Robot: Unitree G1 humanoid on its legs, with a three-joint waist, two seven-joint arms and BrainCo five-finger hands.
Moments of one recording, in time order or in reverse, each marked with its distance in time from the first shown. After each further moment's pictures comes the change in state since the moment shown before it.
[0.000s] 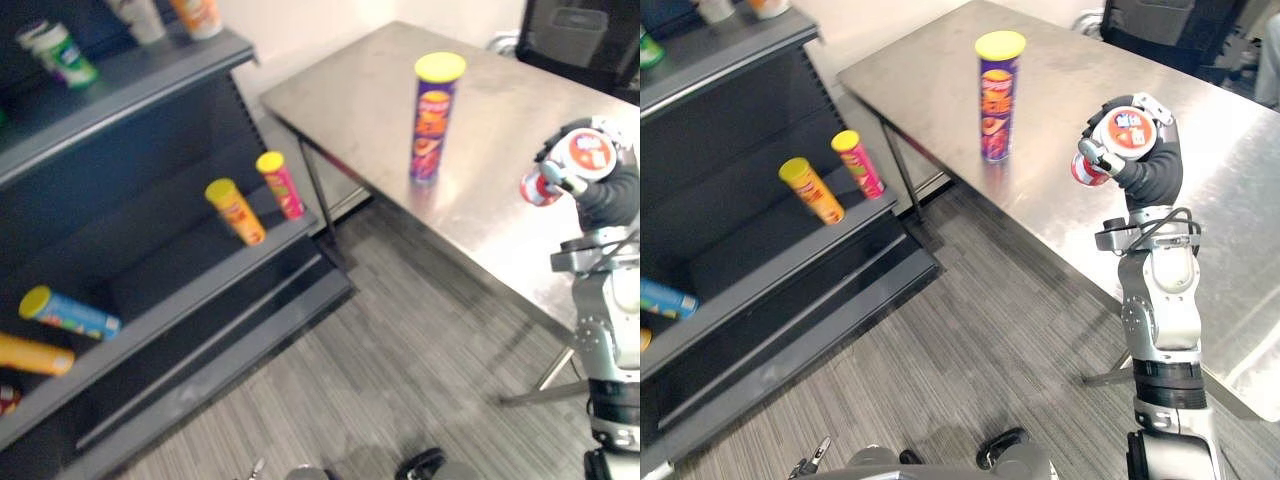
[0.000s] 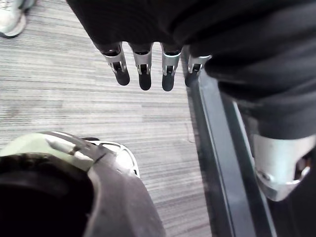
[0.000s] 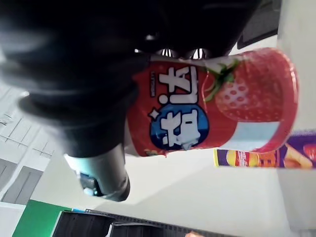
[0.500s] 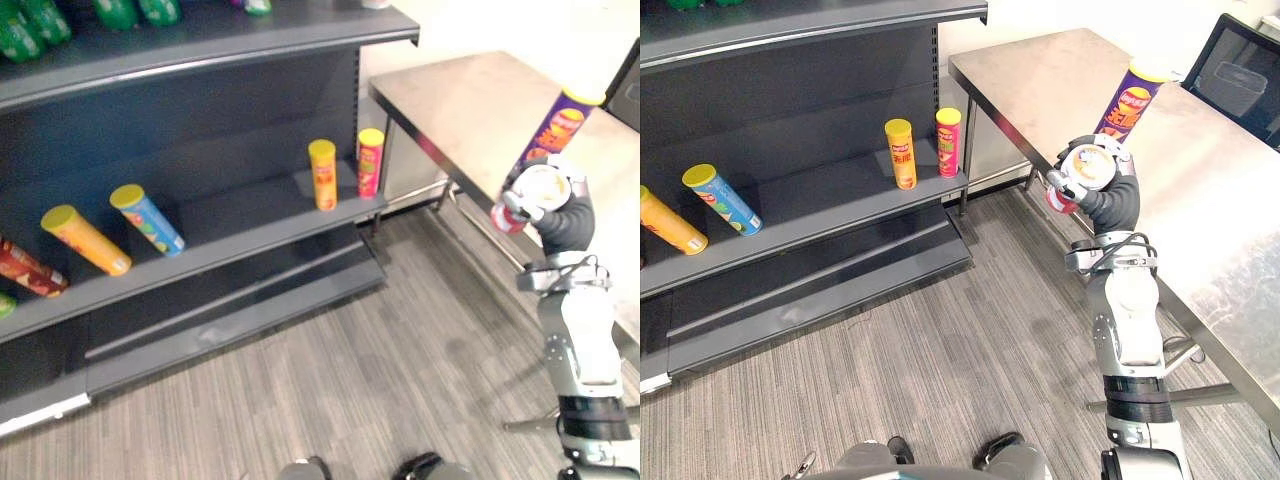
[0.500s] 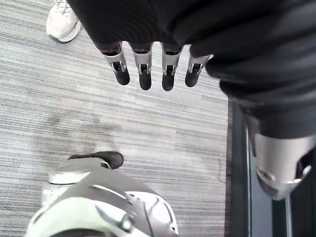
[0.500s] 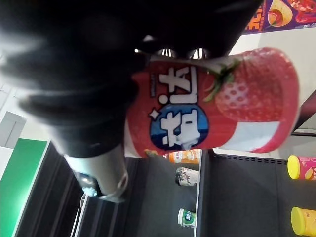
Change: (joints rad) left arm 0.010 0.060 0.050 0.078 0.005 -0.002 -0.043; right arm 0.063 0.102 0.052 0.000 -0.124 0.001 -0.028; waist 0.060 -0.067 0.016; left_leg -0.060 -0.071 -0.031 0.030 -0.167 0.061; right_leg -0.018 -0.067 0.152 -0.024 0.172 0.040
